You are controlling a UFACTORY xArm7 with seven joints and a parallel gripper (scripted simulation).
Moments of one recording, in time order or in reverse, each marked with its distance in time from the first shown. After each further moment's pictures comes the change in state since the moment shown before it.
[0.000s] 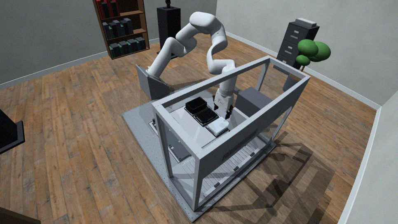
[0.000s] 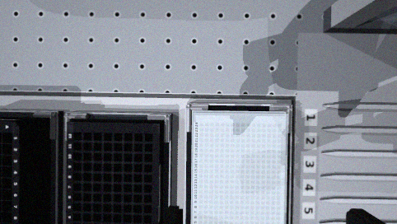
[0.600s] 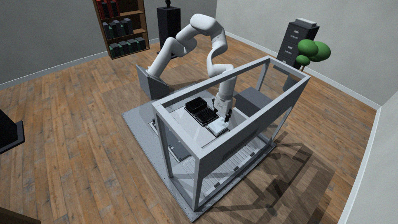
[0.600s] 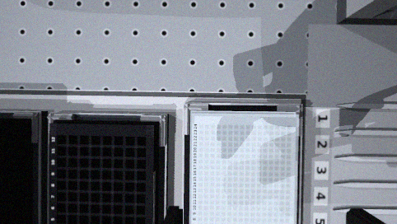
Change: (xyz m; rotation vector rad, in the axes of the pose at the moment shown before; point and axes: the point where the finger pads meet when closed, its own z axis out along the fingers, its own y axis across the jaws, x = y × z) arm 0.000 0.000 0.026 0.000 0.000 0.000
